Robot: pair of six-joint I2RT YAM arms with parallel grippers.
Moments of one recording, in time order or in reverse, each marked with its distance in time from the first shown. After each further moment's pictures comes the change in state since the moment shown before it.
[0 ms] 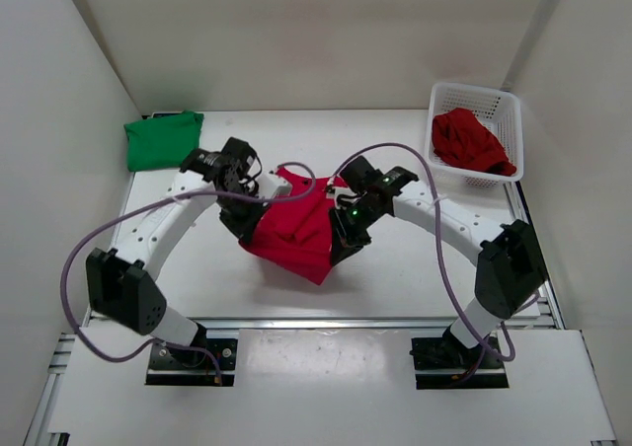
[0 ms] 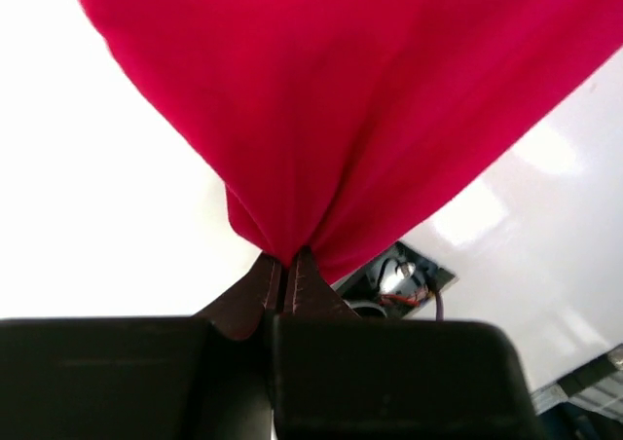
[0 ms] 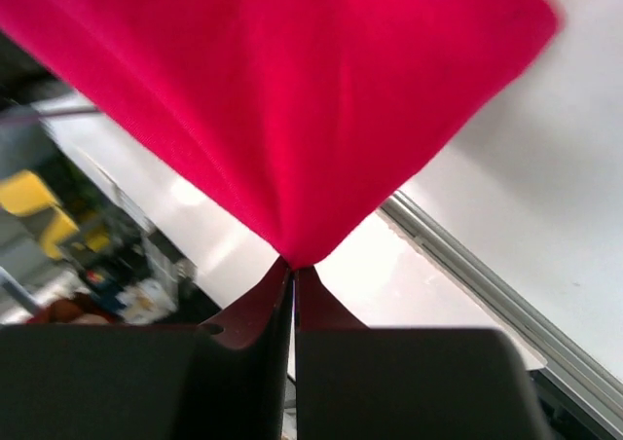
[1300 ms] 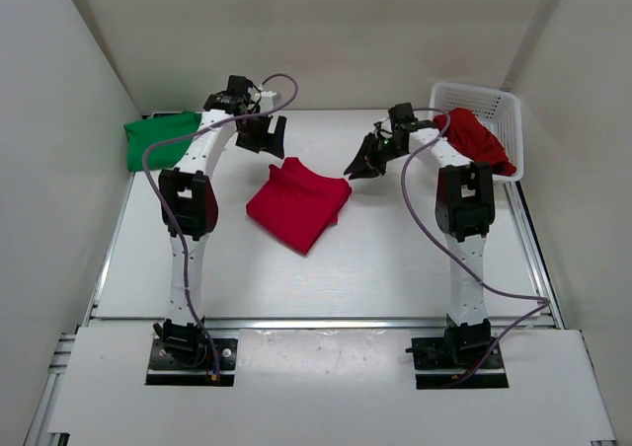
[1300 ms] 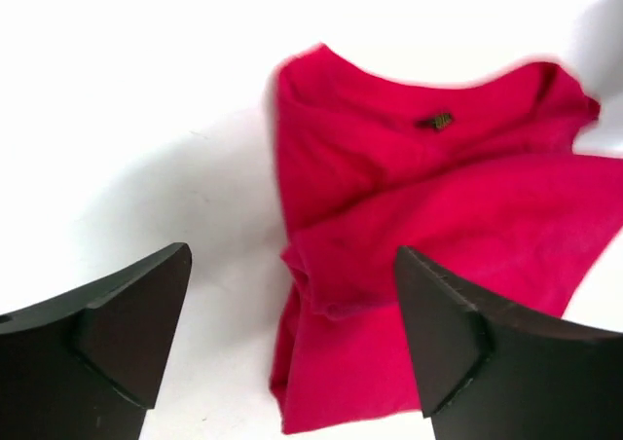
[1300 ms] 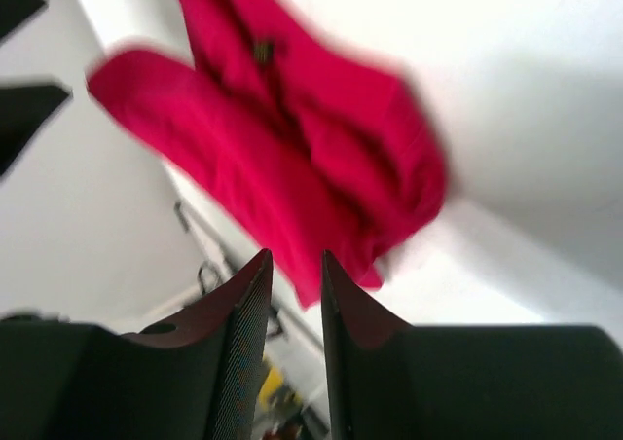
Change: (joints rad) left arm 0.235 0.936 0.982 0.297 0.119 -0.296; right arm -0.515 0.671 0.569 0.232 -0.209 0.198
